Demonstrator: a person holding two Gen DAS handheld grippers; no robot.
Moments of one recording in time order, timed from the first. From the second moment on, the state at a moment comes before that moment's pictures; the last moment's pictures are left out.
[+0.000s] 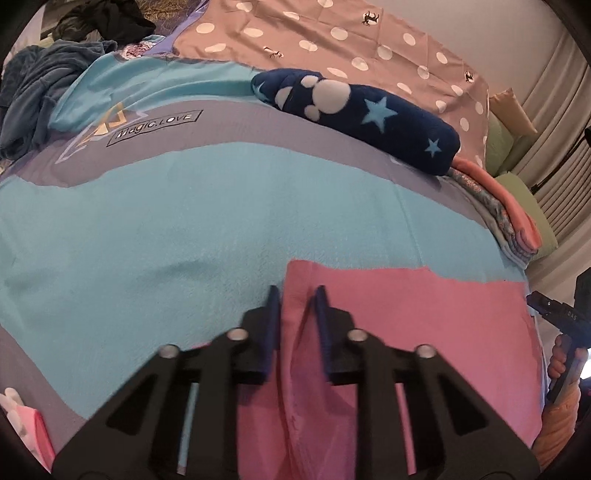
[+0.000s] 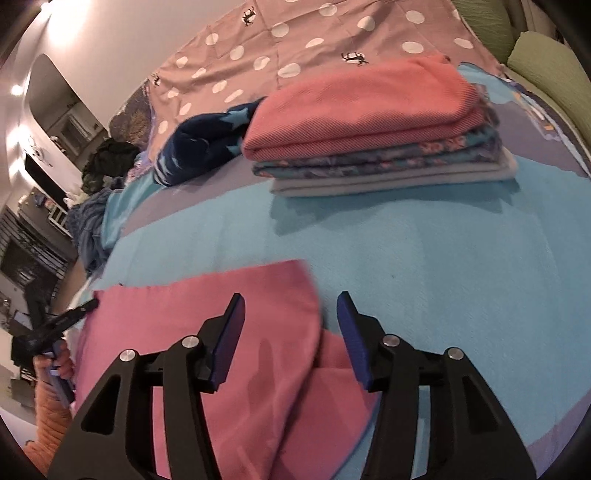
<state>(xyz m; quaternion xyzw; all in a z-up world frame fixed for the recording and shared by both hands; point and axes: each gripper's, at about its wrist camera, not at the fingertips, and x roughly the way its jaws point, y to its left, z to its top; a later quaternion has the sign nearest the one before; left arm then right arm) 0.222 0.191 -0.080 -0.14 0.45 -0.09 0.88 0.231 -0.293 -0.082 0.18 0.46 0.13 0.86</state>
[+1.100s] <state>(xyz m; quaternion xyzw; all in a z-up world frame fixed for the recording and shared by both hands) 0.099 0.172 -0.001 -0.09 0.35 -0.10 0.93 0.044 -0.323 -0.060 0.20 0.42 0.16 0.87</state>
